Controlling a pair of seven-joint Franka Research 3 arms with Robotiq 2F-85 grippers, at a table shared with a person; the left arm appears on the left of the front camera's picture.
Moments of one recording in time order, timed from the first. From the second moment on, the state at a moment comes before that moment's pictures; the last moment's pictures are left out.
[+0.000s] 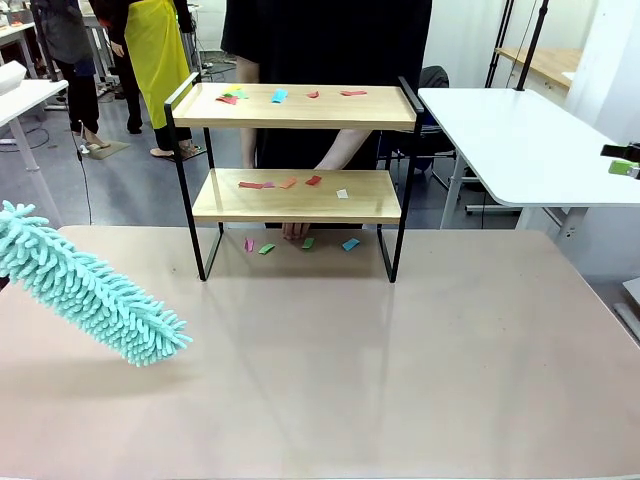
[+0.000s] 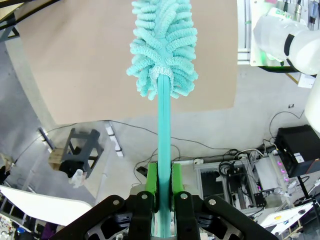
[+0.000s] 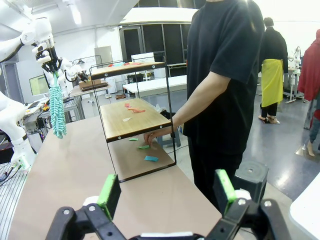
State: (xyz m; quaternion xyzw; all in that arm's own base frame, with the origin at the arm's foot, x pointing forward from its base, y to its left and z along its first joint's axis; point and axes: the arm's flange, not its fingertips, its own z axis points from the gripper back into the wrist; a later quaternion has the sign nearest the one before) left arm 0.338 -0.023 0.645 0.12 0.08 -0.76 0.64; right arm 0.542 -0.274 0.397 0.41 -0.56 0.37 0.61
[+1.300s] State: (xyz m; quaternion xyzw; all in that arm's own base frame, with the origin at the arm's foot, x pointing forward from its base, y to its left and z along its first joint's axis) left arm 0.279 -0.129 0.516 -0.19 -0.14 -0.50 0.83; right arm 0.542 -0.274 0.397 0.41 -0.56 0.37 0.61
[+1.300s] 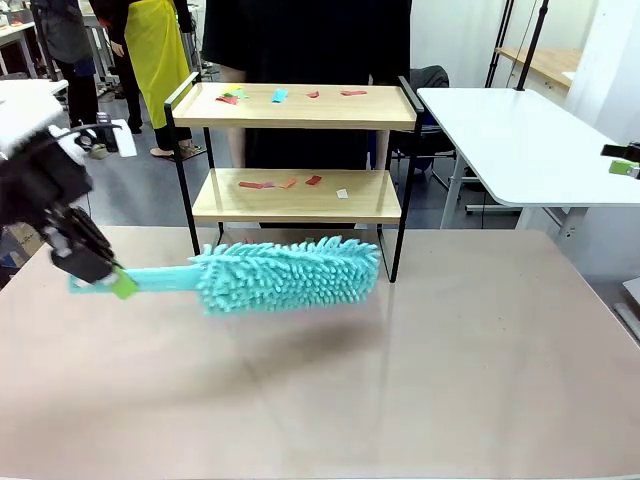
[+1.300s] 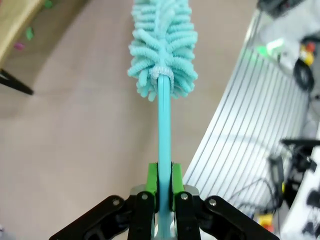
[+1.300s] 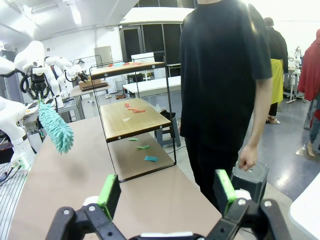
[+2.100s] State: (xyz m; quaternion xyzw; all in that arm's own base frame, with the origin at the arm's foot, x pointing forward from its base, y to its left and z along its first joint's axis) left arm 0.278 -0.173 0.501 -0.24 -0.10 -0.50 0.83; right arm 0.542 -0.274 0.397 0.41 -0.56 0.37 0.61
